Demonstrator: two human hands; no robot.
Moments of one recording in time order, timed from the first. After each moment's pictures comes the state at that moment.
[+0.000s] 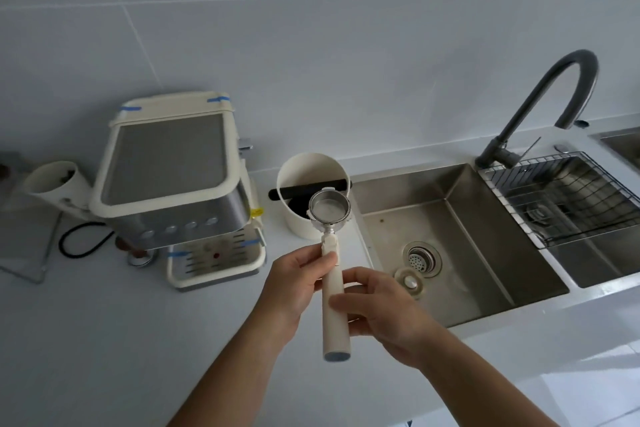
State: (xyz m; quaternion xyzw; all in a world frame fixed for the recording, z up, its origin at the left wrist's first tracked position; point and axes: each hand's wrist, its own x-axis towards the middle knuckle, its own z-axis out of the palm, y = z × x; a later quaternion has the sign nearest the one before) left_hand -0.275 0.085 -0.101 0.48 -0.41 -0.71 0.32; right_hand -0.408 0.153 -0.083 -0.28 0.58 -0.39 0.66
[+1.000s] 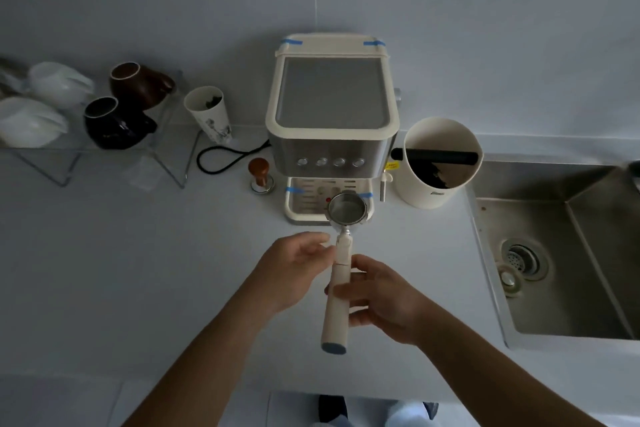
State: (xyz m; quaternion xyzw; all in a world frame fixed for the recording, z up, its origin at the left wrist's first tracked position) left_hand -0.091 0.113 -0.090 0.63 -0.55 -0.52 0.20; right_hand -0.264 0.130 -0.133 -0.31 0.51 -0.23 0.77
